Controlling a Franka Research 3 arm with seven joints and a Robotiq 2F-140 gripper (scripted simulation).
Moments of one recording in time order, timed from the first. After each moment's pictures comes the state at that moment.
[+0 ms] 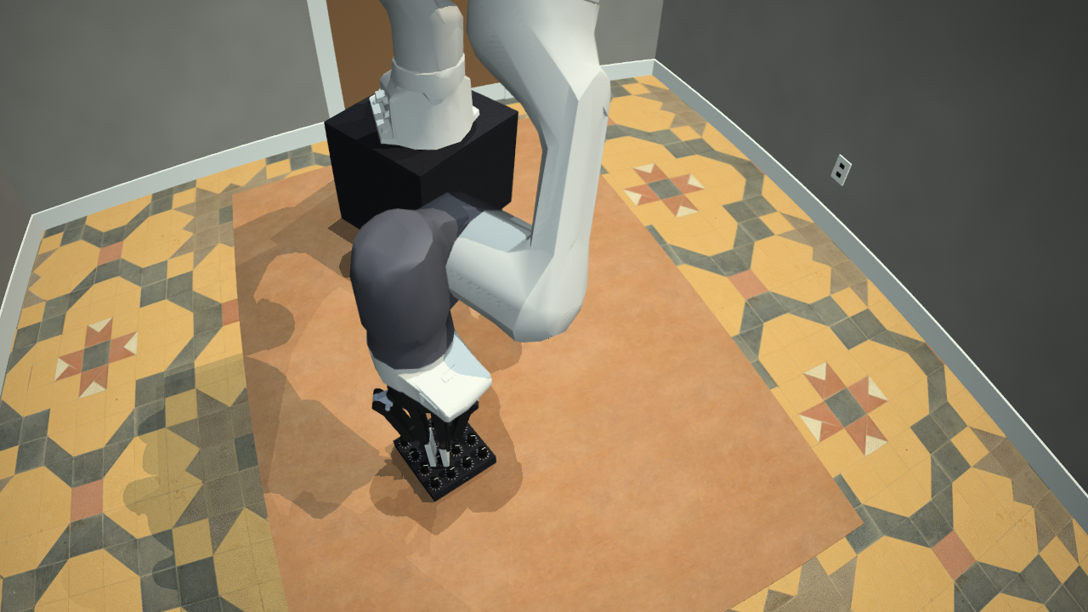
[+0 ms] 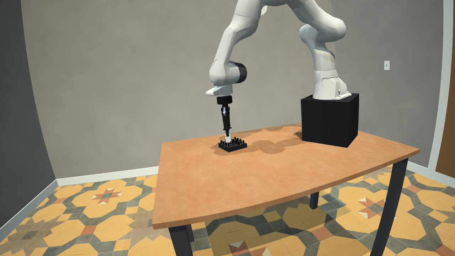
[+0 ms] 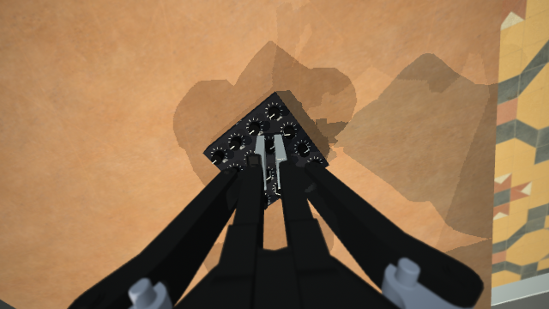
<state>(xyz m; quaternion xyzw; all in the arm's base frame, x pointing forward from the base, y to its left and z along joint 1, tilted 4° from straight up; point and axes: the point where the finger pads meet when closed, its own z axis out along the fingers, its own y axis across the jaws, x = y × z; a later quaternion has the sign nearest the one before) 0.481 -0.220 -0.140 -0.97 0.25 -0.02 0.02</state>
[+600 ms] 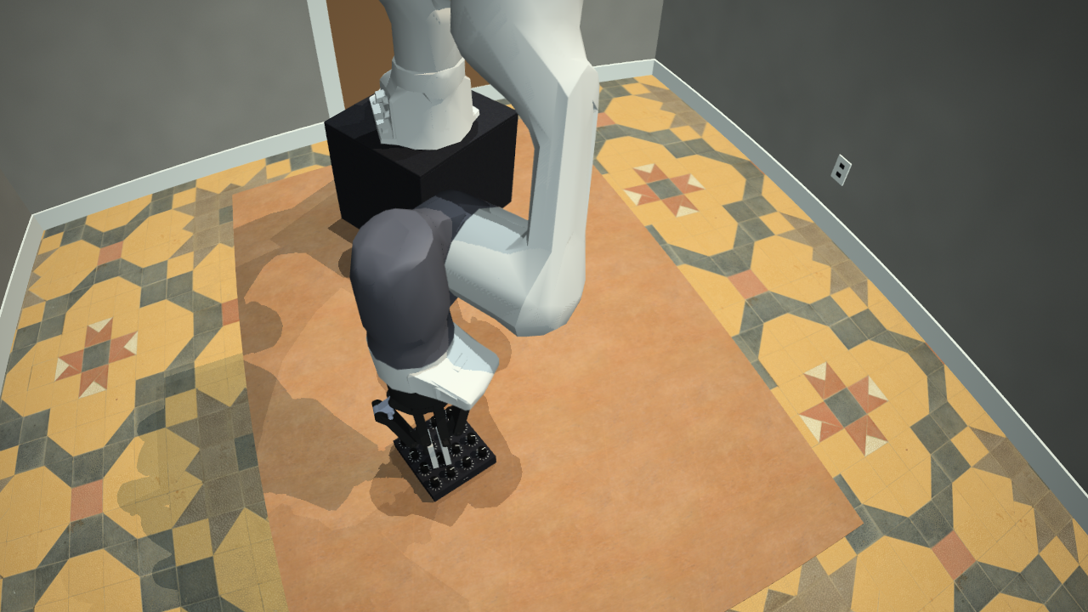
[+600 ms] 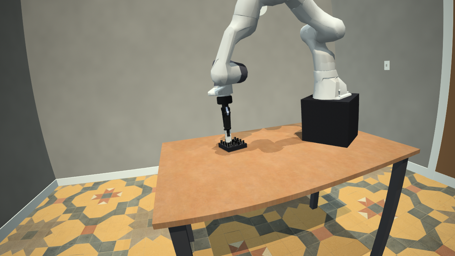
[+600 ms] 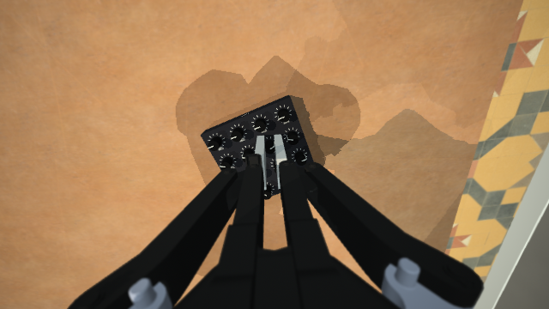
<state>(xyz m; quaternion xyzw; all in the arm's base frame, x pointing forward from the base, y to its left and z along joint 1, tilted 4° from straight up) 0.481 -0.220 -0.140 -0.99 0.11 -0.03 0.02</state>
